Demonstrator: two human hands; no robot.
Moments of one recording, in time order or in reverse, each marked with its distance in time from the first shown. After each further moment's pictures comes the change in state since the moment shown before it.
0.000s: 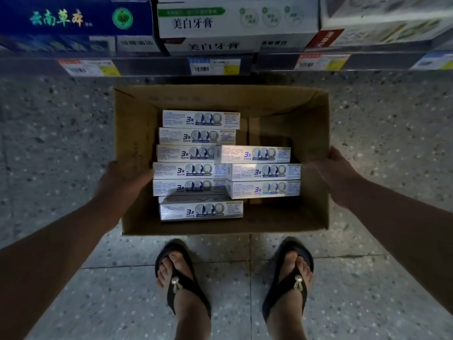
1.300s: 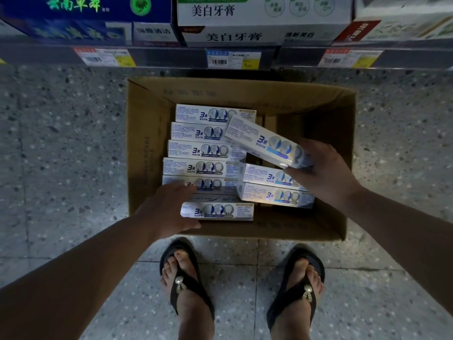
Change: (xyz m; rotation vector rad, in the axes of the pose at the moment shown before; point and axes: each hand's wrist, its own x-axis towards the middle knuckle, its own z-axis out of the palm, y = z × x) left_hand -0.016 -0.014 0.042 0.635 -0.432 0.491; right_hand 0.001 0.001 0.028 -0.890 -0.097 -0.813
